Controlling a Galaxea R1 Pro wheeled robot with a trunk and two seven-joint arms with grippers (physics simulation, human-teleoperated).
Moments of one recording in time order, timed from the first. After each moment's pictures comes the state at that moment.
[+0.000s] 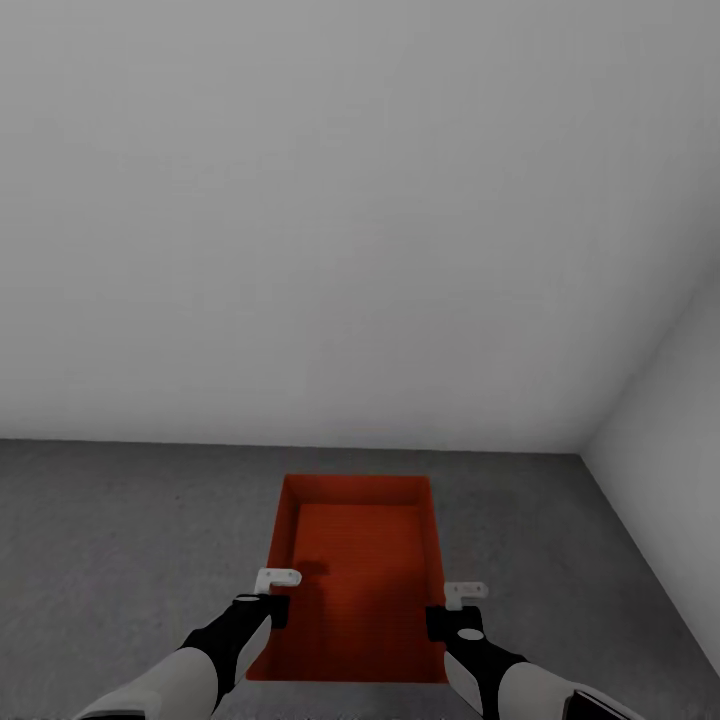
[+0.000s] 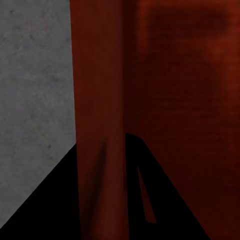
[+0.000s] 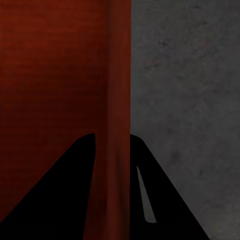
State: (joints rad) left arm -0.67 -0.12 0.05 -0.21 -0.09 0.20 0.17; right arm -0.68 0.13 1.05 -0.01 -1.00 -0.15 -0.22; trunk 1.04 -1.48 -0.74
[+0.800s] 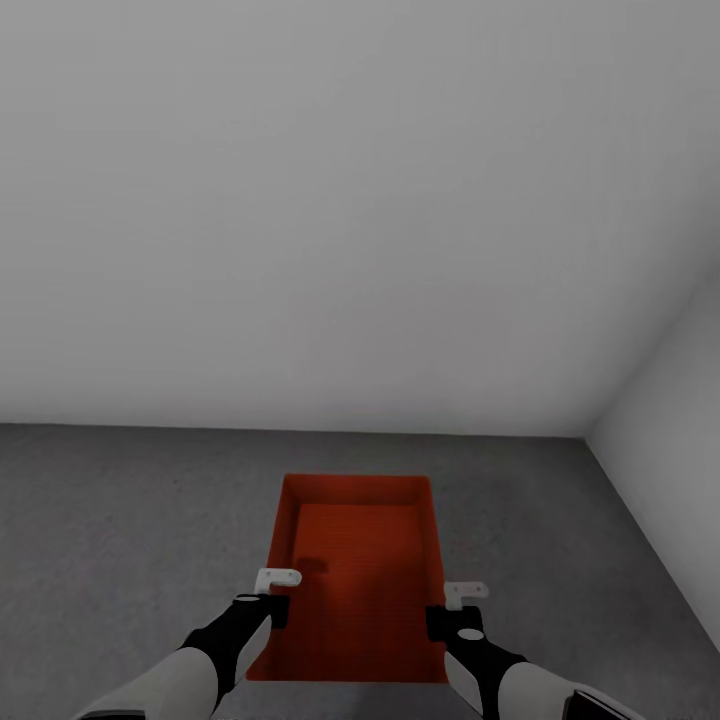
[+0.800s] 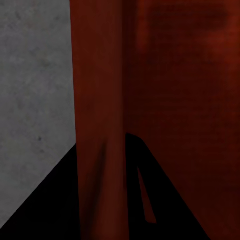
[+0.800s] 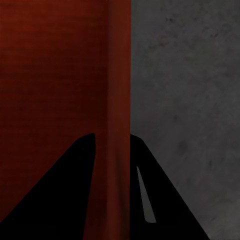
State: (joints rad) left arm -0.67 -0.12 0.05 -0.21 -0.09 0.20 0.17; right arm -0.68 0.13 1.05 -0.01 -1.00 -0.15 -0.22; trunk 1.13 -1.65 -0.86
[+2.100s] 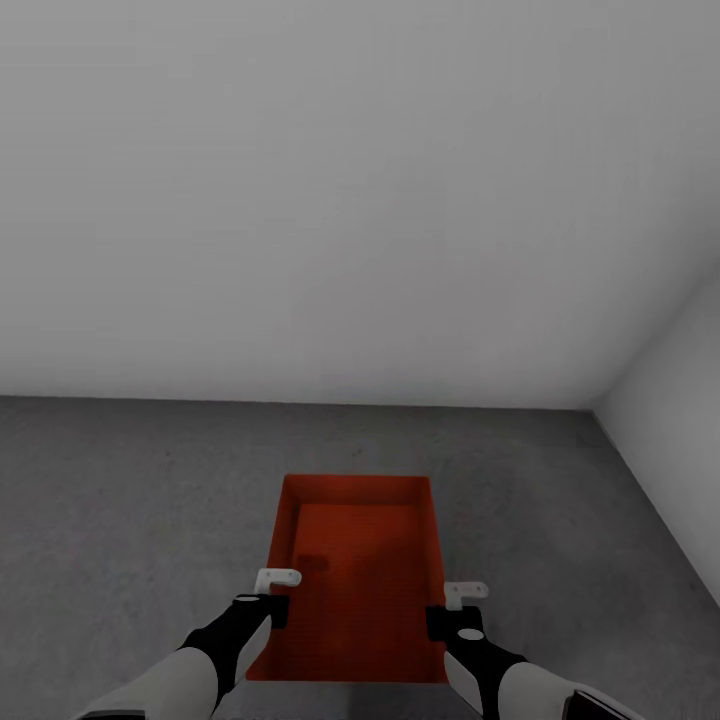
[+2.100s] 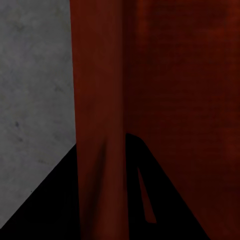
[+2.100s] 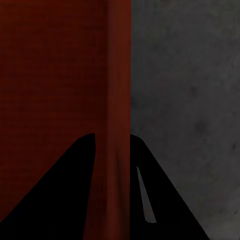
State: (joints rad) left arm -0.67 -0.12 0.05 -0.21 -0.09 0.20 0.17; right arm -0.68 0.13 1.05 -0.01 -1.00 -0.15 -0.22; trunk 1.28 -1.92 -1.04
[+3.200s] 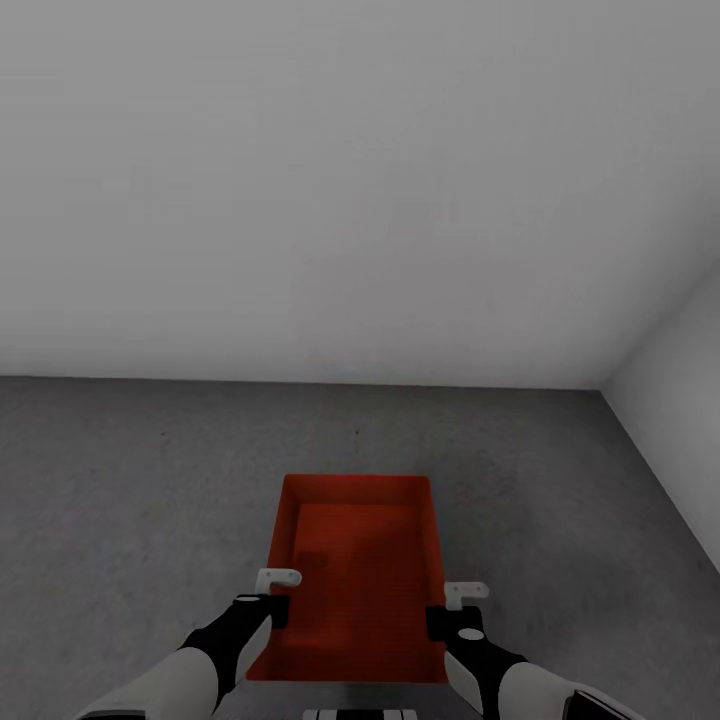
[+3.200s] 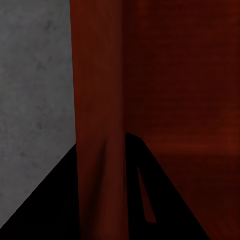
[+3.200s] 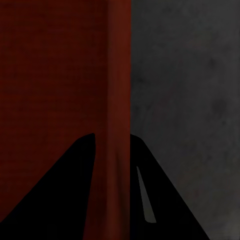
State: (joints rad) left arm -0.67 -0.12 0.05 -0.21 -0.09 0.20 0.17; right arm -0.68 0.13 1.05 -0.01 -1.00 -0.15 -0.22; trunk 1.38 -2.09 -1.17
